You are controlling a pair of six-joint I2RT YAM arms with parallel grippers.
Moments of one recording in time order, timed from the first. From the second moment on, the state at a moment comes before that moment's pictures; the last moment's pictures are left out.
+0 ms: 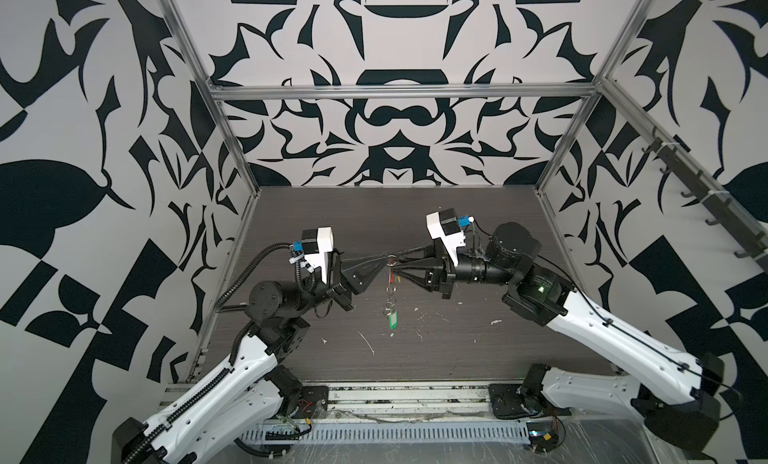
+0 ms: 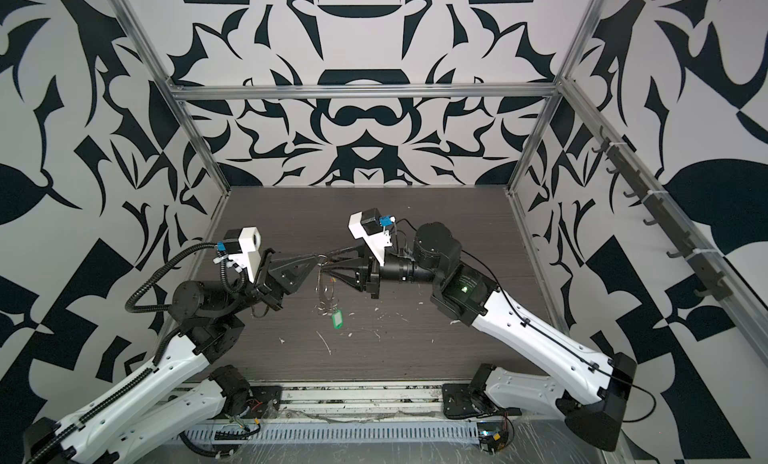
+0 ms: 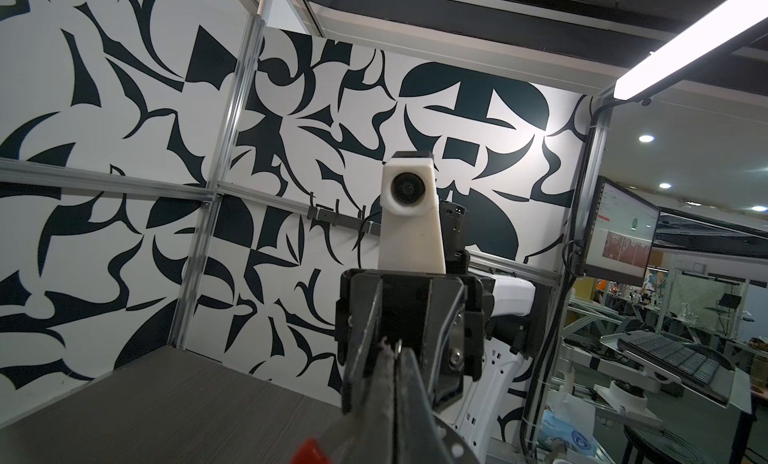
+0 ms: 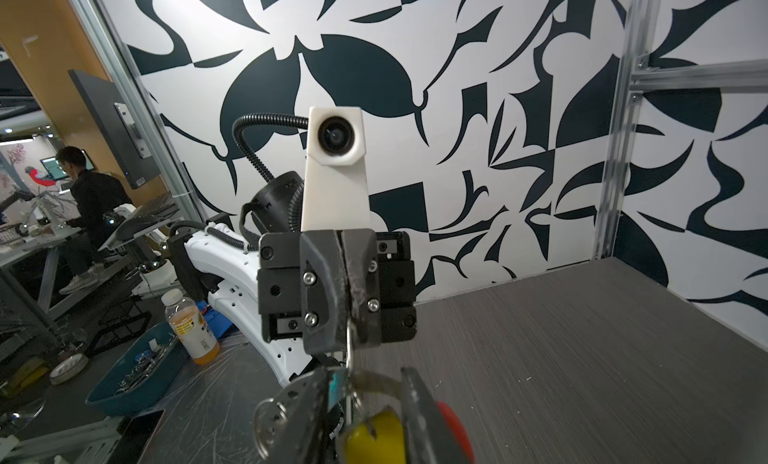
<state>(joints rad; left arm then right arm) -0.70 0.78 0.63 0.75 0.62 -0.64 0.88 1.11 1.15 0.01 -0.66 0.25</state>
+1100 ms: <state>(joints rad) -0.70 0.64 0.65 0.50 0.56 -0.57 0.86 1.12 1.25 -0.28 -0.70 0.17</state>
